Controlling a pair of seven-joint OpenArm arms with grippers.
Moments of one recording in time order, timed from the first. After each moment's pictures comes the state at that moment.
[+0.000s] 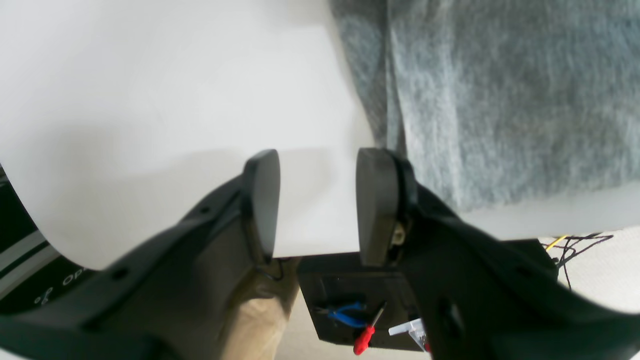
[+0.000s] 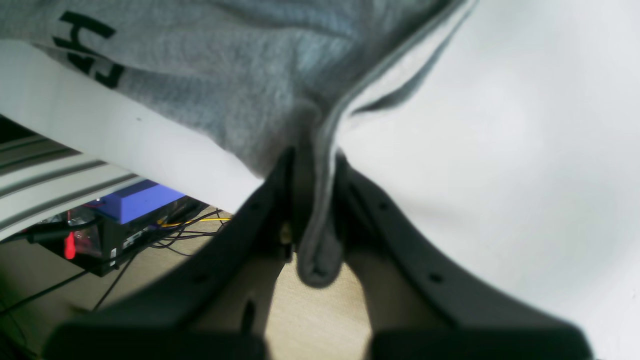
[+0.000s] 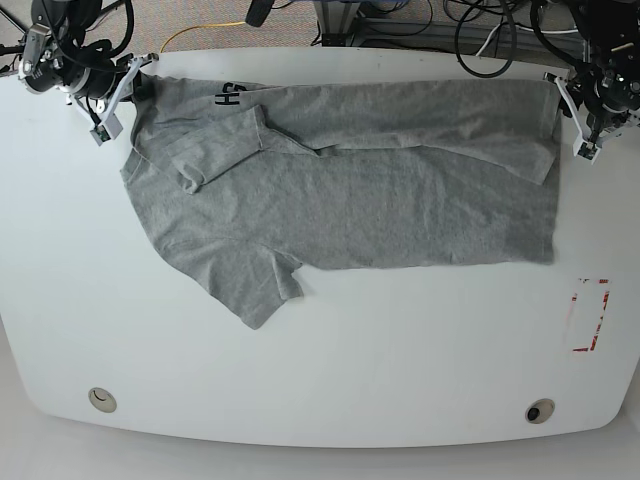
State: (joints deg) left arm 21.0 -19.5 -33.4 102.4 -8.0 -43.2 63.0; right arm -27.2 21.9 30.5 100.9 44.4 40.9 -72.7
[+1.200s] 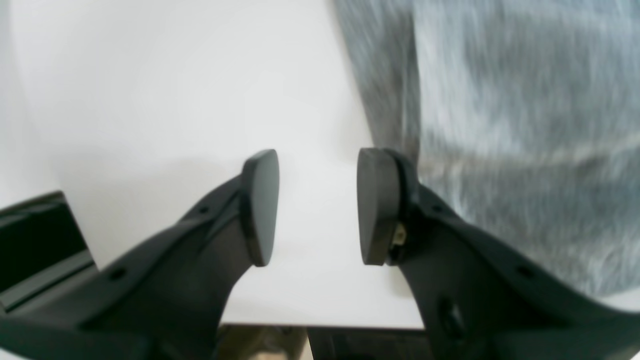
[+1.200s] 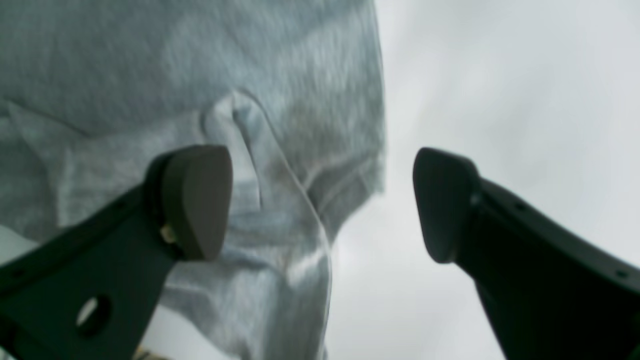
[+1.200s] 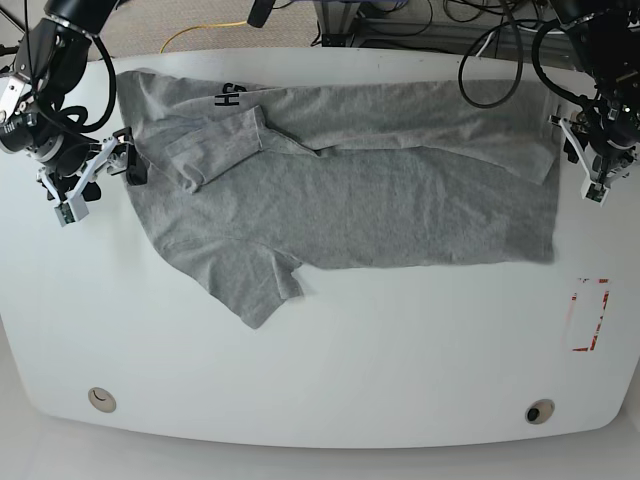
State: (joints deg) left arm 11.0 -19.1 -33.4 102.6 -7.8 -43.2 63.0; right arm -7.5 21.8 34.6 100.4 44.4 41.0 -73.2
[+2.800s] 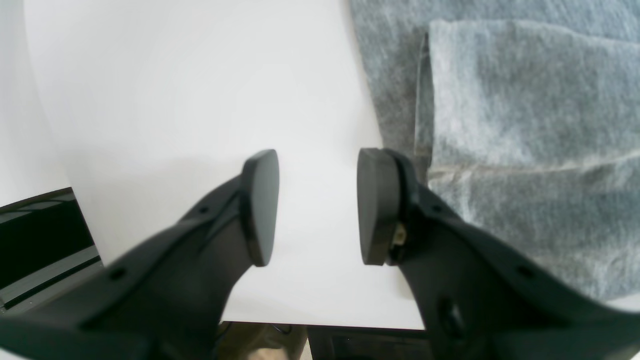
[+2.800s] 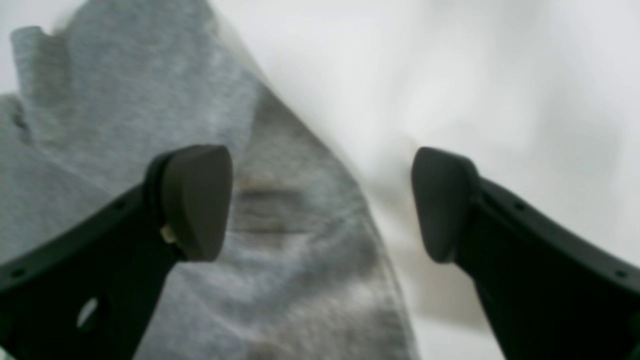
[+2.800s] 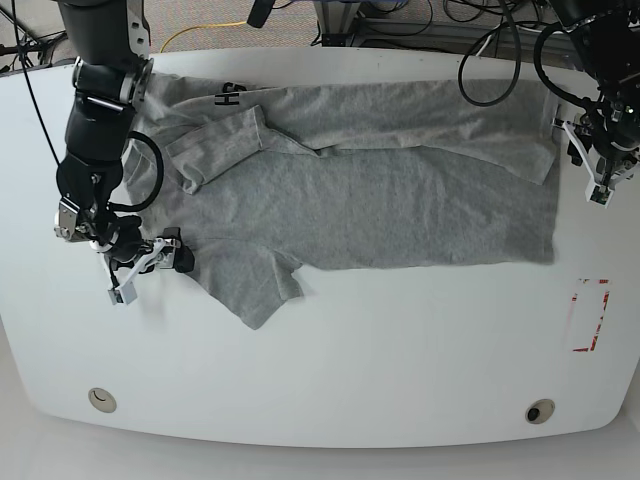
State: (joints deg) left arm 10.9 -19.1 -34.4 102.6 -7.8 -43.2 63.2; right arm 24.6 19.5 16.9 46.3 21.4 40.5 -42.4
